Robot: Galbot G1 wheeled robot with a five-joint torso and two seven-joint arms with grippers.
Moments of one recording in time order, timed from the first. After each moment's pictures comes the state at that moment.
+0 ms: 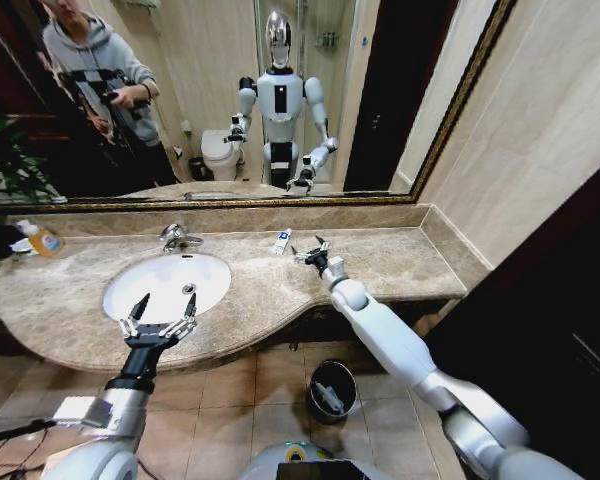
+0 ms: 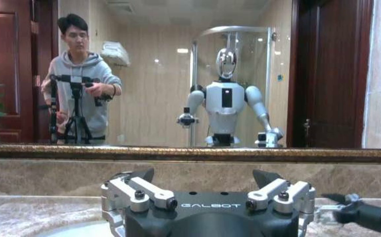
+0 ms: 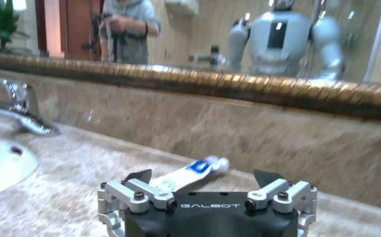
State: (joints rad) left arm 1.84 -1.36 -0.82 -2.47 -0.37 0.04 0.05; right arm -0.49 1.23 -0.21 1.32 0.49 -0.09 0.11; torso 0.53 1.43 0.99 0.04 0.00
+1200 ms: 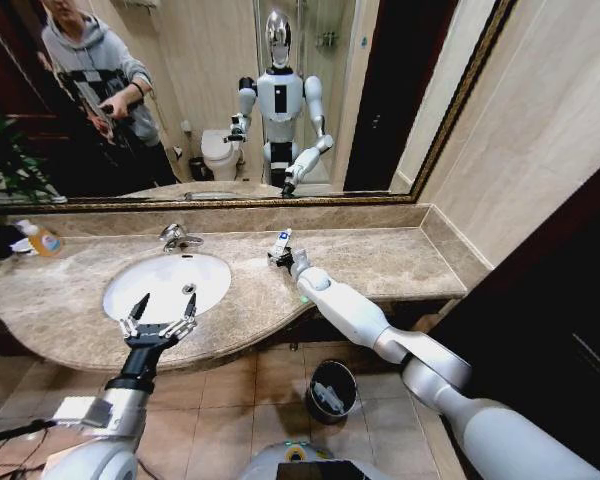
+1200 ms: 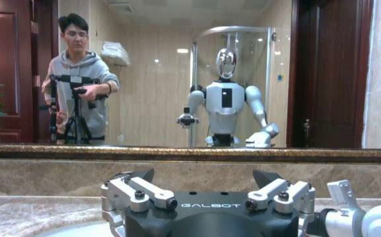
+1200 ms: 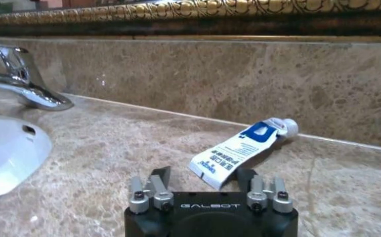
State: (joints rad) left arm 1.84 -1.36 -0.82 -2.47 -0.37 0.04 0.05; right arm -0.27 1.43 -0.40 0.97 0.69 -0.15 0.13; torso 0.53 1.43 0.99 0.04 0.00
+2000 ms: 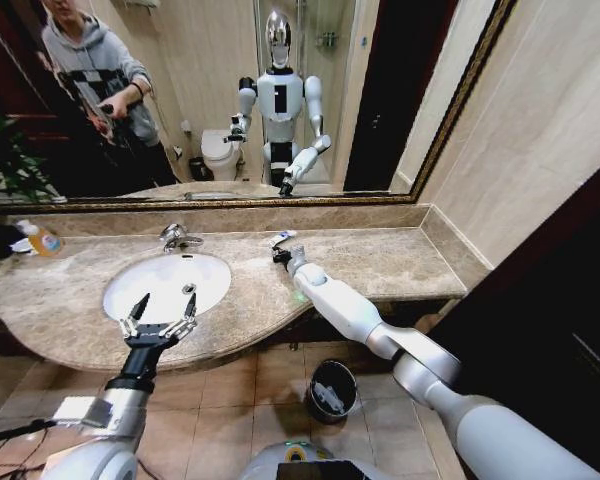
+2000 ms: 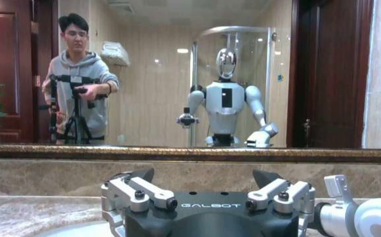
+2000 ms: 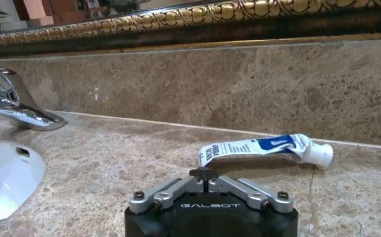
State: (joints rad) left arm 1.84 -1.36 -0.82 -2.47 -0.37 0.04 0.05; right arm -0.25 1.46 -0.36 0.92 0.74 -0.14 0.12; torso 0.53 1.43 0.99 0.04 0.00
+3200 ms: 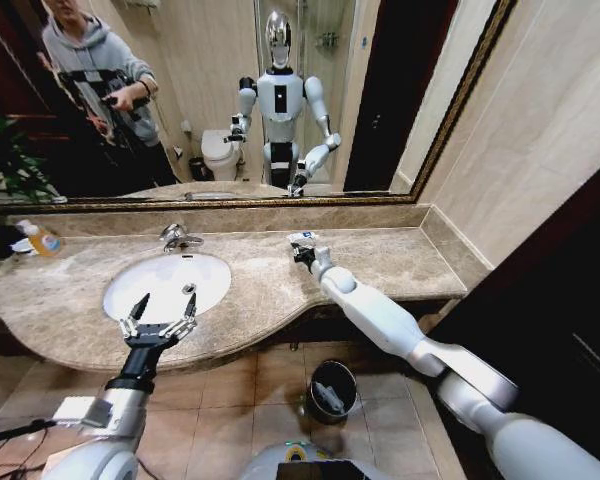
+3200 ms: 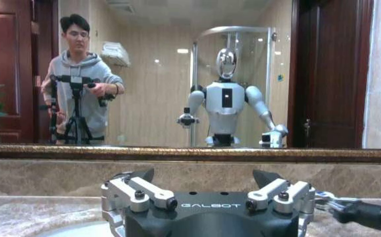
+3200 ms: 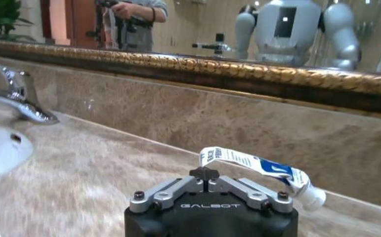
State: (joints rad) left arm 1.84 -1.36 -0.82 -2.47 -0.37 0.04 0.05; right arm -0.42 1.16 -0.29 1.28 0.57 -0.06 0.08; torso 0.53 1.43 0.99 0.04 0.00
